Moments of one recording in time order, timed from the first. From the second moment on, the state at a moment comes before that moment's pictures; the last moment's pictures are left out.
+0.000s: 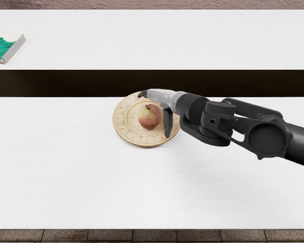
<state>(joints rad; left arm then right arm) -0.09 0.00 0.17 -0.17 -0.09 -0.06 0.22 1.07 -0.22 0.31 1.34 -1.28 0.10 -0.61</state>
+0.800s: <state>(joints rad) -0.09 0.00 0.17 -0.17 -0.09 -0.06 0.22 1.10 -0.62 0.66 1.24 -0.45 0.61 -0.61</state>
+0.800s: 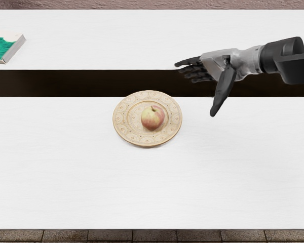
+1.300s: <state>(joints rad) -0.09 0.00 0.17 -0.18 -0.10 -0.06 0.22 1.08 -0.73 0.65 1.21 -0.32 0.61 -0.61</state>
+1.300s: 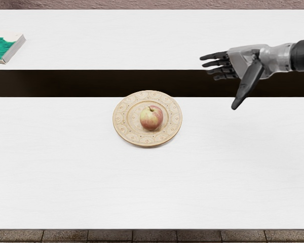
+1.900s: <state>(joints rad) -0.09 0.00 0.17 -0.18 -0.10 -0.06 0.22 1.08 -0.74 0.65 1.21 -0.32 0.61 -0.61</state>
